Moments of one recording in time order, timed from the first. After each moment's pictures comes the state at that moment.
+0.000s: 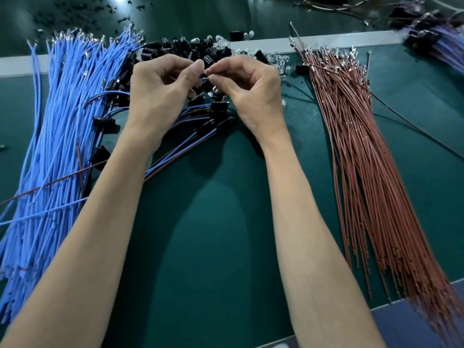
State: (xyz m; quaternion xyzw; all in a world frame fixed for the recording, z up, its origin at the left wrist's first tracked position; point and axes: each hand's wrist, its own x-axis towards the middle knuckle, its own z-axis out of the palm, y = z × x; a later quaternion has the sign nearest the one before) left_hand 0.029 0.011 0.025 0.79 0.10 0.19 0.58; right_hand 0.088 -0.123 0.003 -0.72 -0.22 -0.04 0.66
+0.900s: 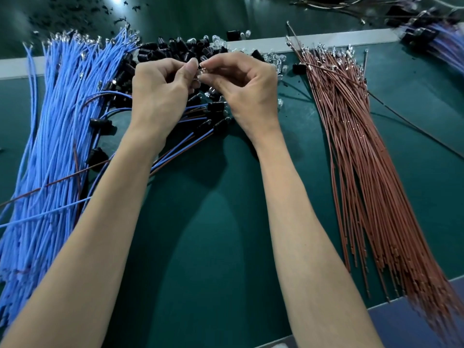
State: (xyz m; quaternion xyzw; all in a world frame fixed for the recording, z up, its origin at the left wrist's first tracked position) left_hand 0.036 0.003 0.027 0.80 0.15 0.18 0.55; right_hand 0.087 -0.116 0.003 -0.69 -0.22 -0.07 0.68
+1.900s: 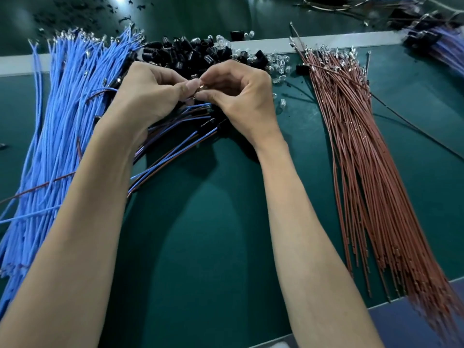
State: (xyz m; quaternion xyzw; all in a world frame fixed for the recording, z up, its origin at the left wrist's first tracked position) left_hand 0.028 0.029 0.030 0.83 0.15 0.07 0.54; right_hand 0.082 -0.115 -0.004 -0.72 -0.26 -0.01 0.64
